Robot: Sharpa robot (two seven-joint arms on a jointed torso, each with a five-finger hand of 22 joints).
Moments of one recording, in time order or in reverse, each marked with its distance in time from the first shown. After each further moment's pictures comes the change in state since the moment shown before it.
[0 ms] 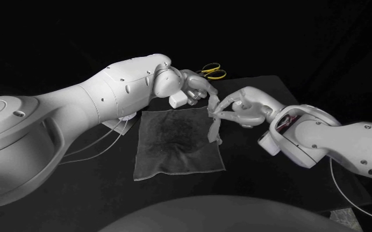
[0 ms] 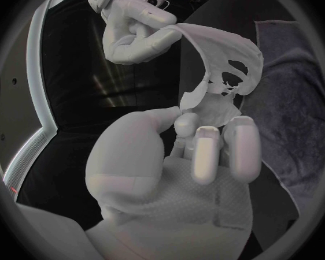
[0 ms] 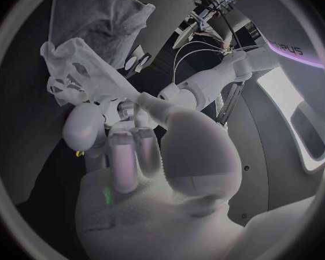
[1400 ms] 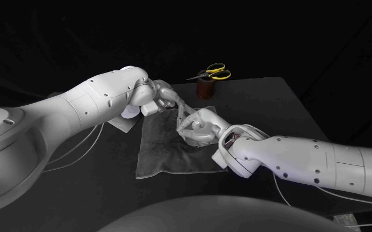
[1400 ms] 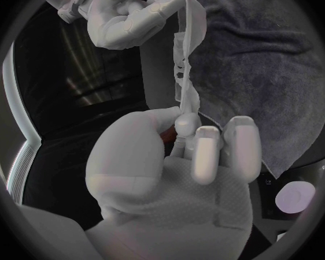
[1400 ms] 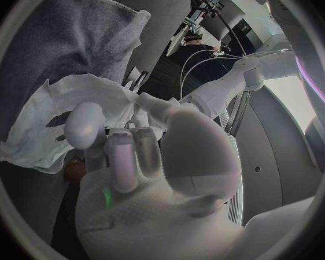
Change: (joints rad) left arm -0.059 -0.128 -0.021 -0.067 -0.246 0.021 0.035; left_hand 0.004 0.004 0.000 0.000 0.000 -0.004 0.004 0.003 0.000 -0.007 0.000 -0.004 -0.004 0.003 0.000 -0.001 0.000 0.000 0.000 0.000 0.000 0.001; right arm -0.140 0.425 0.001 -0.295 0.025 -0.077 0.003; right_hand 0.004 0.004 0.002 0.002 0.000 0.000 0.000 0.000 0.000 0.000 0.000 -0.002 0.000 0.002 -0.002 -0.004 0.000 0.009 0.000 0.000 -0.026 0.000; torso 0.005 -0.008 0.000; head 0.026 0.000
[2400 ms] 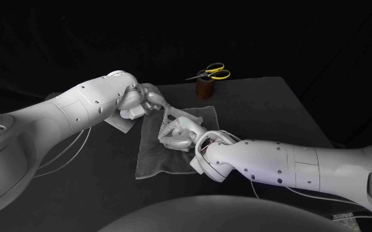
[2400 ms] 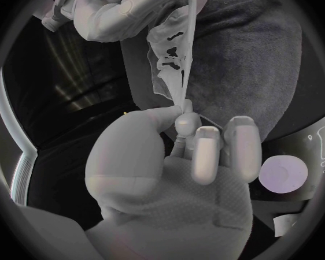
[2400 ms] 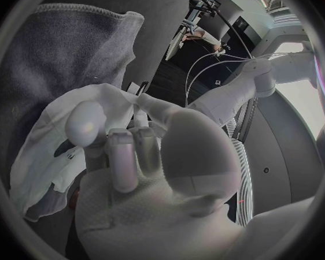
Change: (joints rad) left arm -0.020 -0.046 -0.010 -0.036 -0.126 0.007 0.037; left_hand 0.004 0.004 0.000 0.000 -0.001 -0.007 0.000 0.002 -0.001 -0.004 0.004 -0.005 -0.005 0.000 0.000 0.004 0.000 0.000 0.000 0.000 0.000 0.000; right arm -0.043 0.196 -0.002 -0.136 0.024 -0.005 -0.047; right_hand -0.003 0.008 0.005 0.005 0.002 -0.005 0.001 0.000 0.000 0.000 0.000 -0.008 0.000 -0.002 0.002 -0.004 0.001 0.010 -0.007 0.000 -0.016 0.000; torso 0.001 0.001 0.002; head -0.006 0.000
